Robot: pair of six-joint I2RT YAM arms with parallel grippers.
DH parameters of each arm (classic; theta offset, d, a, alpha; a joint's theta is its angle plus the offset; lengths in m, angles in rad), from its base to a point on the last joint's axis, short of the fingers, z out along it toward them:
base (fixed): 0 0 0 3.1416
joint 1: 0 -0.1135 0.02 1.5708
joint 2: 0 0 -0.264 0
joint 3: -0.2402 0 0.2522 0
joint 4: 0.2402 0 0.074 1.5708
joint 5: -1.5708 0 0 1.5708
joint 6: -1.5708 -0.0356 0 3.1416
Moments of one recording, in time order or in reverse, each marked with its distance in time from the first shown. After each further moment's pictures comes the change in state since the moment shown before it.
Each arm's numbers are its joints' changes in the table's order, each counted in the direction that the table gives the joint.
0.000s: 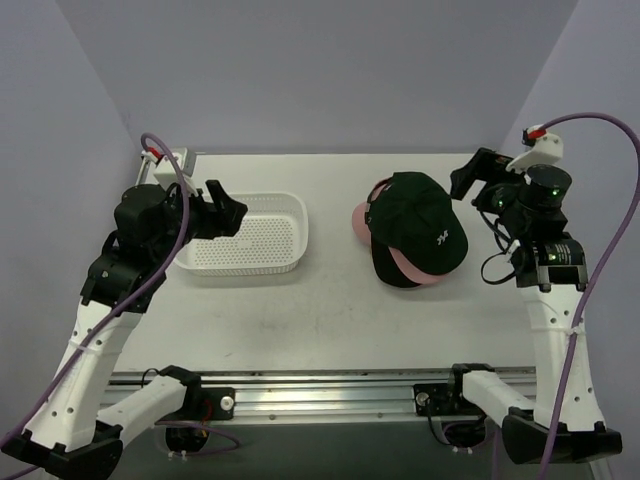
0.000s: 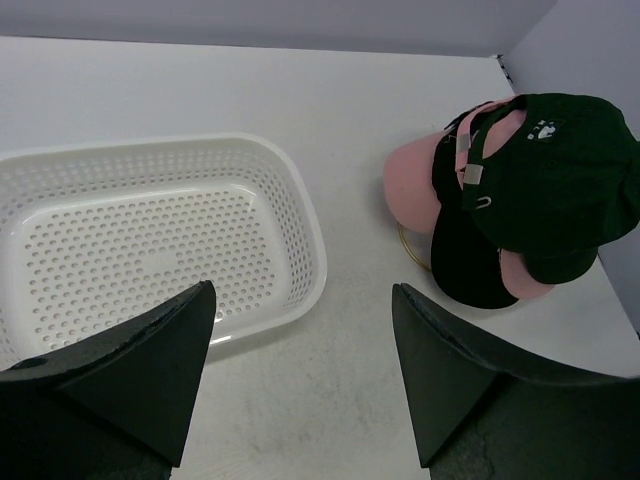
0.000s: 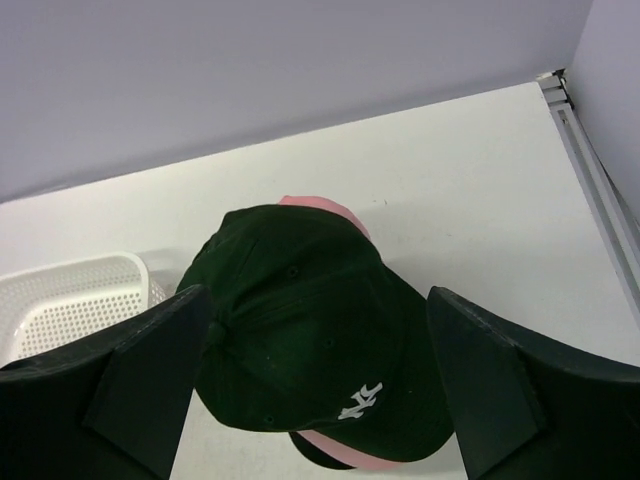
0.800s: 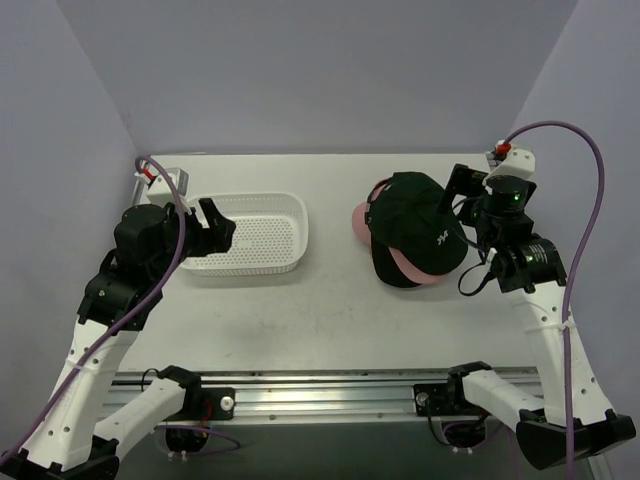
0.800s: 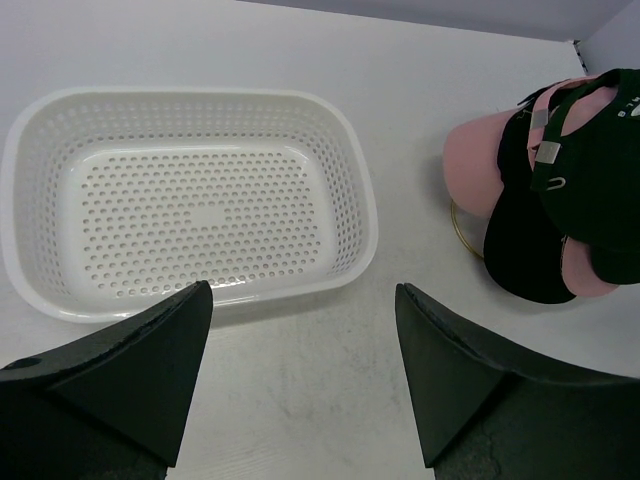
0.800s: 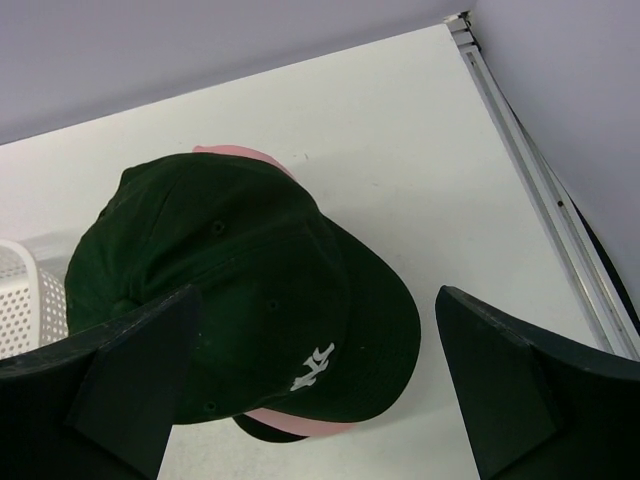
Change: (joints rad) left arm 0.000 -0.105 0.103 0.064 0.121 0.002; right arm -0.214 0.001 0.092 0.052 -0.371 0.025
